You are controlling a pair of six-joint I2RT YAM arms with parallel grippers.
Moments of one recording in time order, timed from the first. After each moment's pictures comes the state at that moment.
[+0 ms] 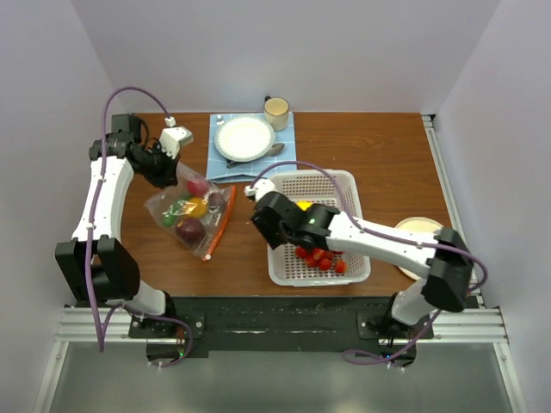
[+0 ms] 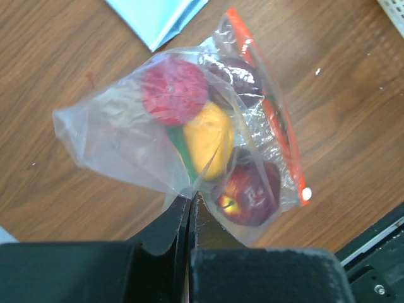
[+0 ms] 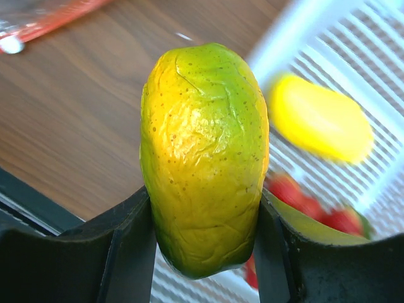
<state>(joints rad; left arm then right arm) 0.12 1.51 1.46 -1.03 0.47 0.68 1.10 1.57 1.28 -0.61 0.38 0.26</state>
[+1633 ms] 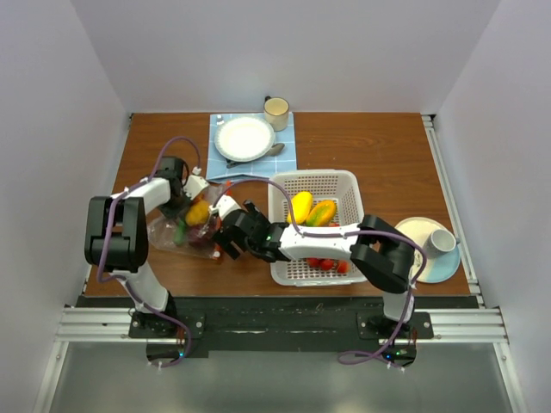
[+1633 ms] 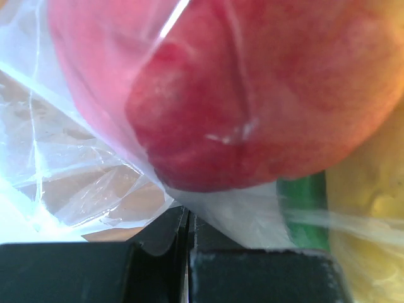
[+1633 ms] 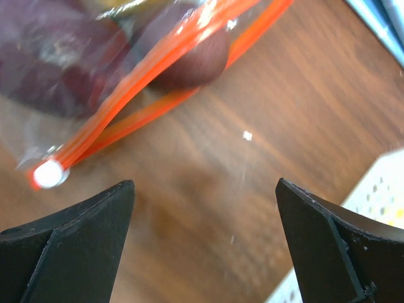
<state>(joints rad) -0.01 1.74 1.00 -0.49 -0.19 0.76 1.16 1.91 1.28 -0.12 0.45 0.12</state>
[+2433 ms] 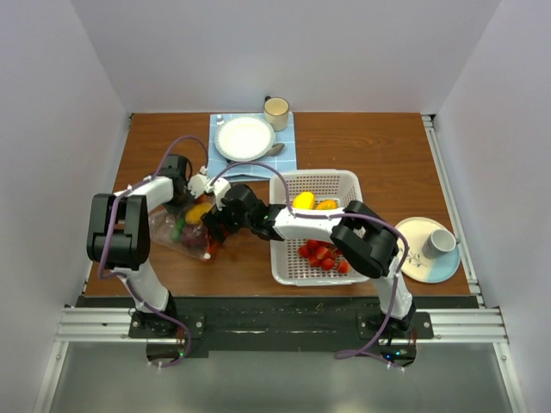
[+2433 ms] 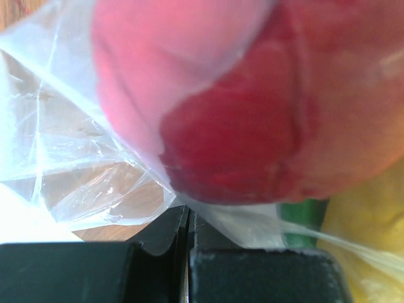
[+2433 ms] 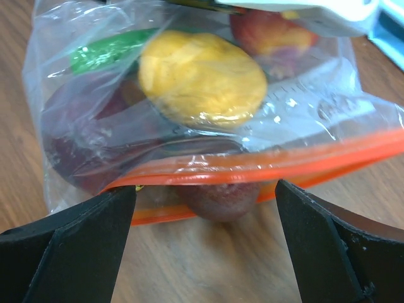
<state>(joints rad) -0.04 1.77 1.02 -0.44 -0.16 0.88 1.02 2.08 1.41 0.12 0.00 0.11</state>
